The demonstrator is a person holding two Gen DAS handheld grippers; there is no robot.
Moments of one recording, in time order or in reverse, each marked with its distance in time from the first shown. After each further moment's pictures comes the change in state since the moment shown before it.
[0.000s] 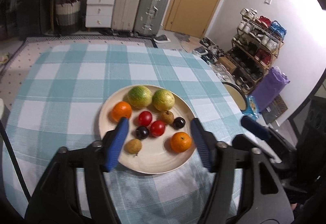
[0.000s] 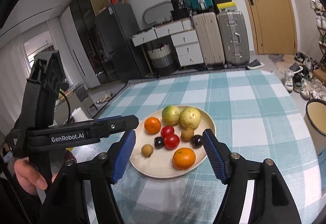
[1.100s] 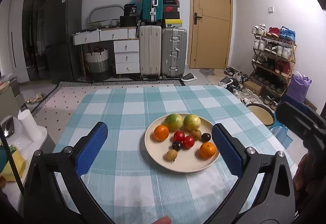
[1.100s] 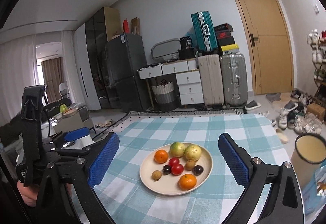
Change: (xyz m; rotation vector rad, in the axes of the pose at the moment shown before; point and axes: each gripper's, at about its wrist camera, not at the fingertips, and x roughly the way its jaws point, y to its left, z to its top) left arm -0.103 -0.013 -0.045 0.123 -0.312 0.242; right arm -0.076 0.038 0.004 -0.123 -0.274 -0.024
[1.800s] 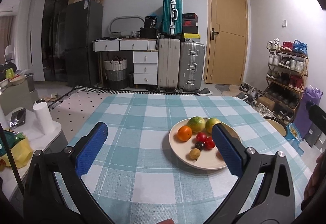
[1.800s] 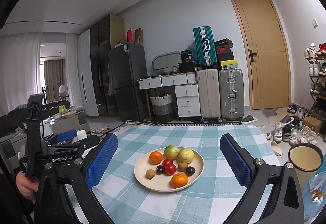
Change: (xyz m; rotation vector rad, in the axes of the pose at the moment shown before) left arm -0.013 0.036 -0.045 -0.060 -0.124 0.109; right arm -0.031 -0.004 -0.027 -0.048 -0.104 -0.006
